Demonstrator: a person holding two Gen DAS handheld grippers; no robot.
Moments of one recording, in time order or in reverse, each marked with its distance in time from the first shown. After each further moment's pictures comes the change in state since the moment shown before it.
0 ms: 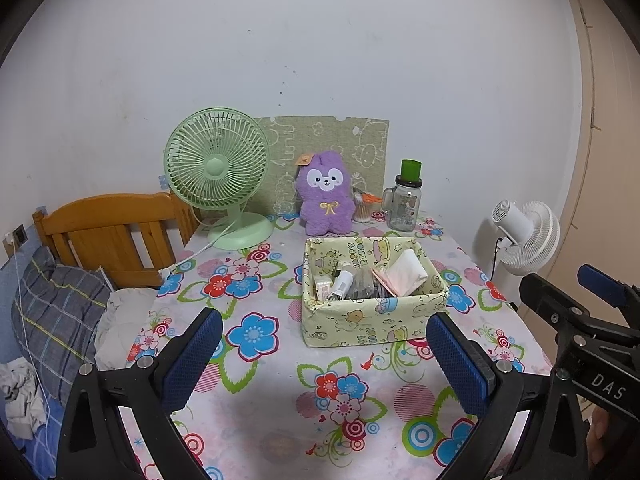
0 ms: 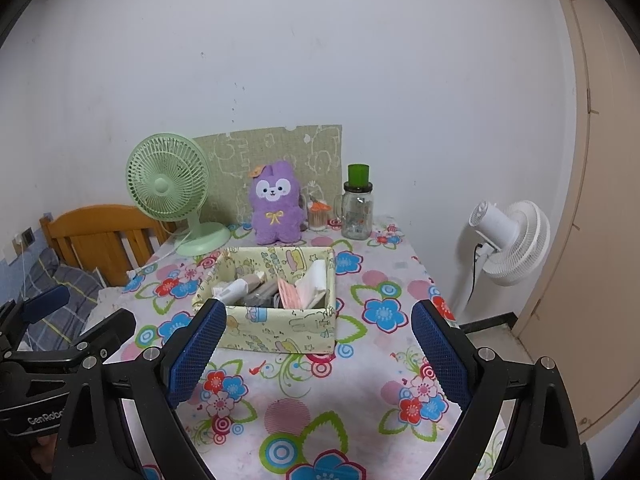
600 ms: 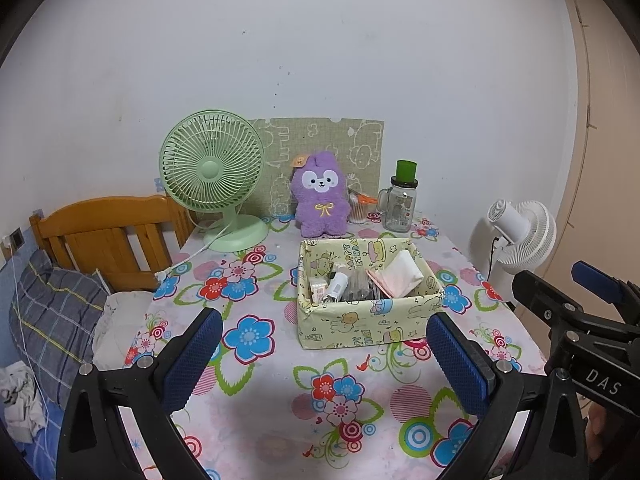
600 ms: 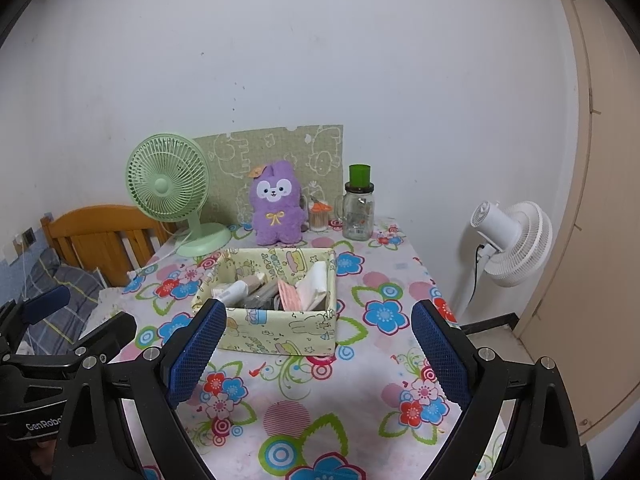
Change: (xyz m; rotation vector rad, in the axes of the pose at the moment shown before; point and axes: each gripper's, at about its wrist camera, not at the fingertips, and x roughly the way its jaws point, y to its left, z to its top) left arm 0.003 -0.004 0.001 0.002 -0.002 -0.016; right arm 0.006 -0.002 0.000 0.003 -0.002 0.008
